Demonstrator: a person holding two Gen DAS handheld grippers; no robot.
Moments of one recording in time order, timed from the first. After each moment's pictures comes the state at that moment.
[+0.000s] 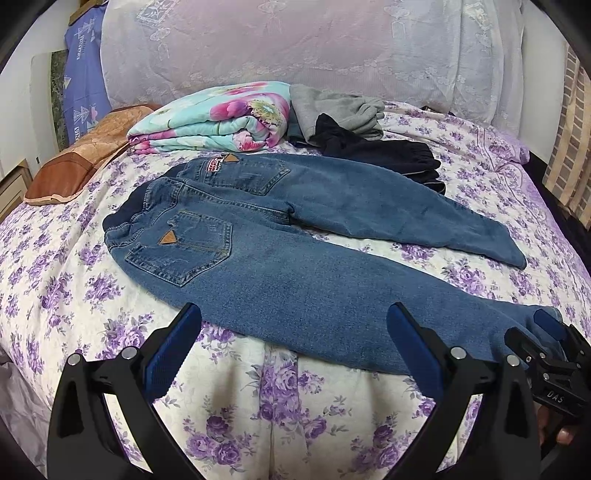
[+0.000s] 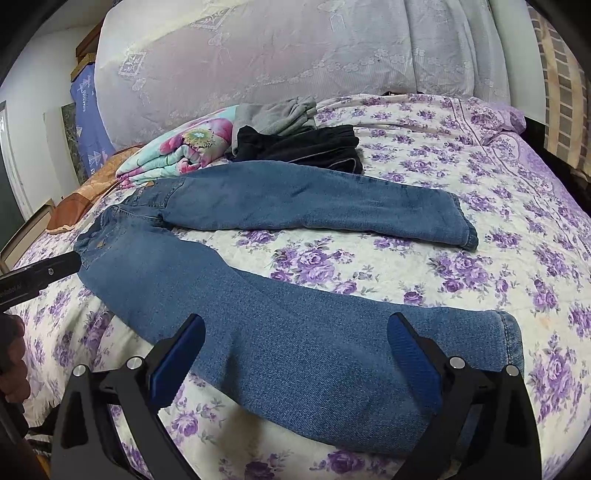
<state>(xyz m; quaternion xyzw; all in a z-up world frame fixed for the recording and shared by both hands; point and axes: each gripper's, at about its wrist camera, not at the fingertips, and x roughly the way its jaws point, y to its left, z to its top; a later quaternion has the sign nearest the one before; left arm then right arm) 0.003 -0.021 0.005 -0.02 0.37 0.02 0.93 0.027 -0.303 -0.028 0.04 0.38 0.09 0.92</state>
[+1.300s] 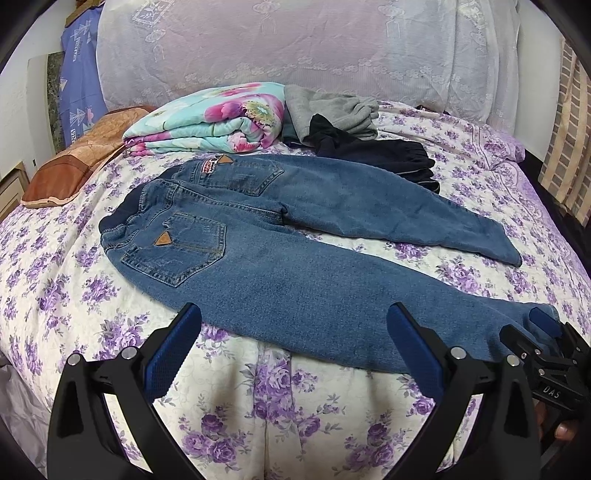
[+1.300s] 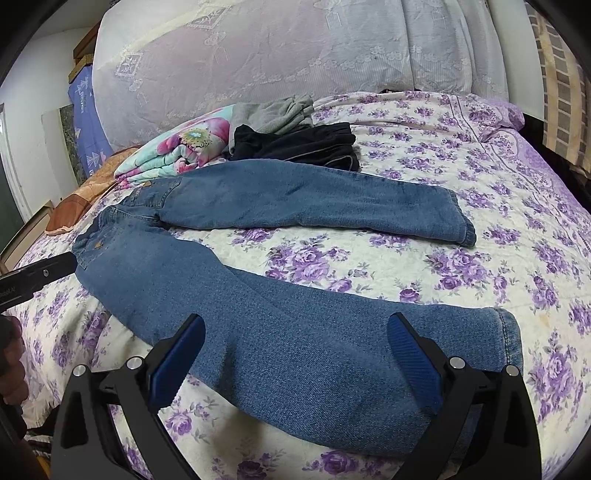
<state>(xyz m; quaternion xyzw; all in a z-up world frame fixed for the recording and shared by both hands) 0.002 -0.031 0.004 -0.02 0.36 0.01 0.93 0.028 -0.308 -0.032 0.05 0.38 0.09 0.92</state>
